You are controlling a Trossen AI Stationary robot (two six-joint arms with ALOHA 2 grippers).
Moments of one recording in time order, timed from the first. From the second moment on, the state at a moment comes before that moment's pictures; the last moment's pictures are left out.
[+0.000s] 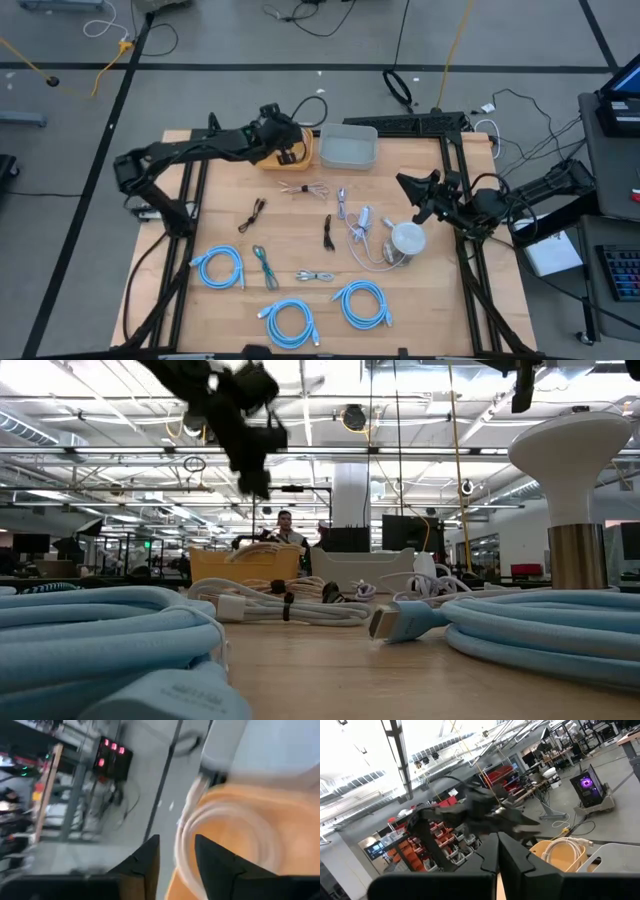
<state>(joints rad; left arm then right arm) 0.44 1.55 1.17 -0.30 -0.54 0.56 0.36 0.77 0.45 0.66 0.88 0.32</state>
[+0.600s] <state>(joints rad) -0.07 1.44 1.25 -0.74 -0.24 -0.13 0.36 0.77 0.45 0.46 0.89 0.37</state>
